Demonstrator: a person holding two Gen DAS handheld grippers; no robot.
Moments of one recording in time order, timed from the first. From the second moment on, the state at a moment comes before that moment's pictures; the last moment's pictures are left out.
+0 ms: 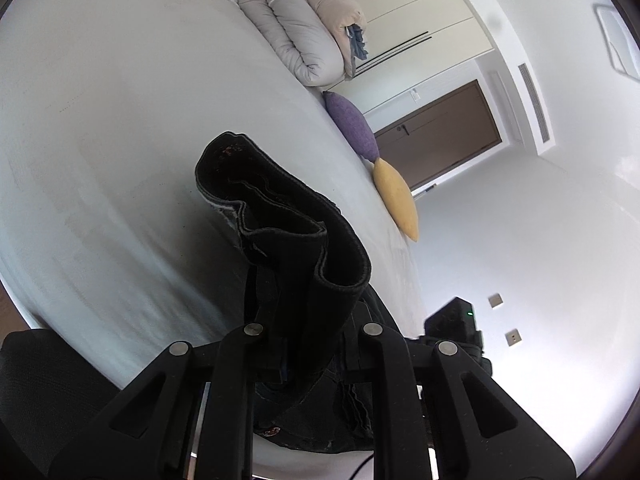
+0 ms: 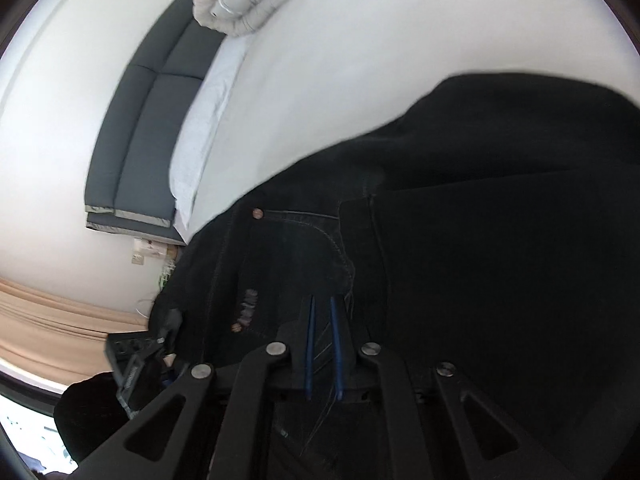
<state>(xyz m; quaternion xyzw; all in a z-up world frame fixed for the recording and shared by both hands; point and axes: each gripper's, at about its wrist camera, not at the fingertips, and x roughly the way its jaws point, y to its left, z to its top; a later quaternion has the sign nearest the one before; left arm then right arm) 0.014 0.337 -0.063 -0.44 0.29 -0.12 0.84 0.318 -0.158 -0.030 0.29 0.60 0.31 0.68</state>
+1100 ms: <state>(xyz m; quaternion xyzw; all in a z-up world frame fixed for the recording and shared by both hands) 0.086 -0.037 -0.016 -0.01 0.42 -0.30 0.86 0.255 -0.398 -0.058 0.51 0.46 0.32 0.66</state>
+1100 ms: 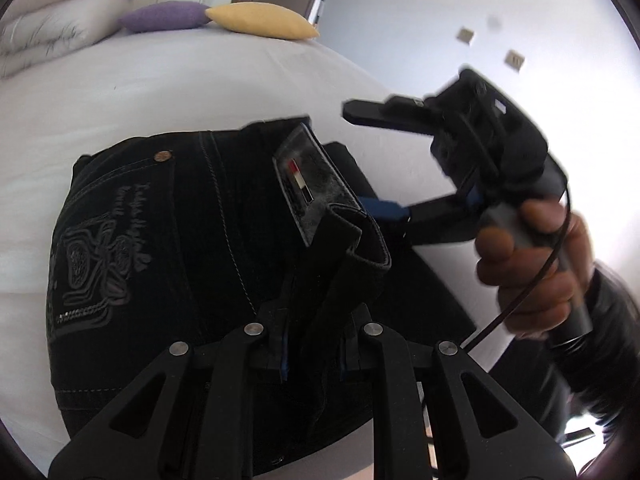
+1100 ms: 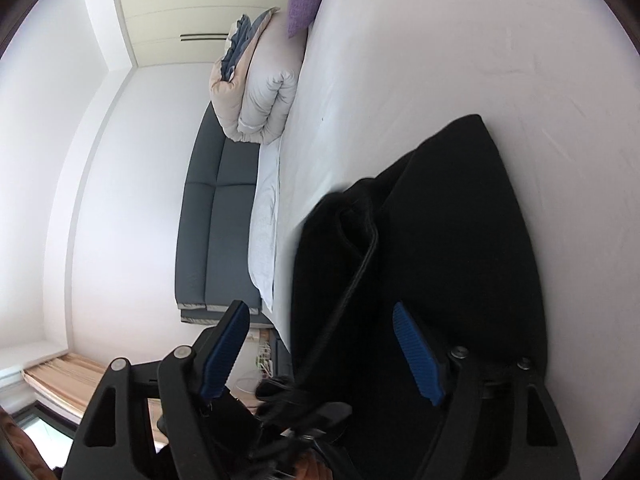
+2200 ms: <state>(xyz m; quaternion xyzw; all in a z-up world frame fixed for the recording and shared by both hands) 0.033 -0.132 -0.020 0.23 0.35 -0.31 0.85 0.243 -0.392 -0.023 0.36 0.48 0.26 0.76</state>
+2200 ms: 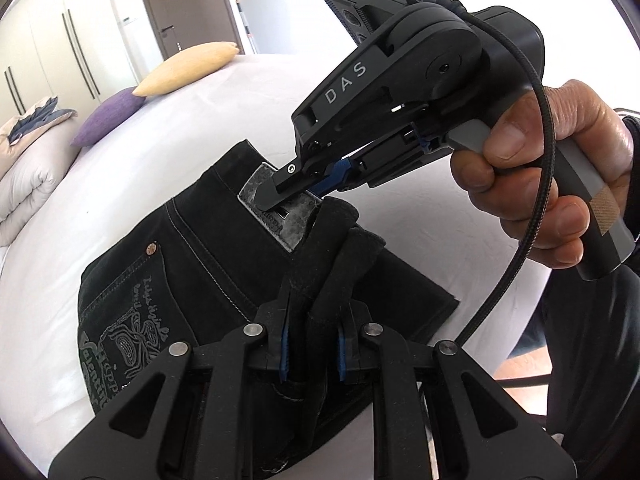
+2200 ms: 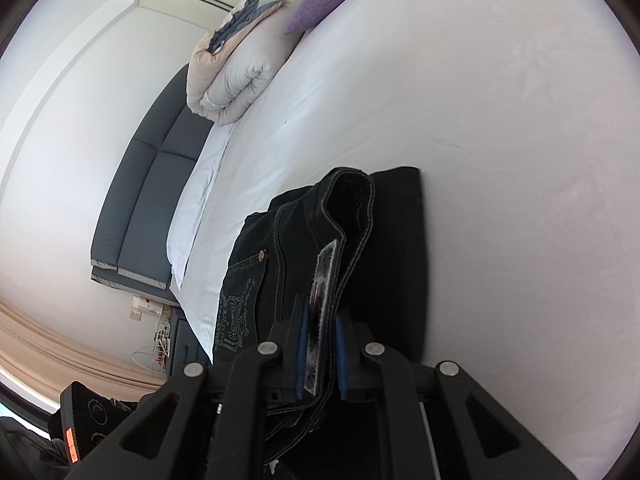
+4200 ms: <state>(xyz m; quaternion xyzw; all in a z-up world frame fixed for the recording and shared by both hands) 0.113 0.034 -0.012 0.08 0.44 -0.23 0.86 0.162 -0.369 -0.038 0.40 0.47 0.19 0.77</state>
